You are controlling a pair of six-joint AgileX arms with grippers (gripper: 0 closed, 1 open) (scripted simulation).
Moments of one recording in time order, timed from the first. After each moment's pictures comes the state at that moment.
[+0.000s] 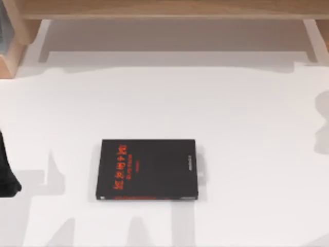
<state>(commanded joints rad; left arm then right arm) 0.00 0.00 0.00 0.00 0.00 0.00 -0.50 2.08 0.69 1.39 -0.46 0.00</state>
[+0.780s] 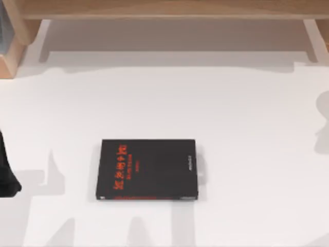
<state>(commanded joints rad) 0.00 0.00 0.00 0.00 0.00 0.00 -0.50 2.08 0.69 1.39 -0.46 0.00</state>
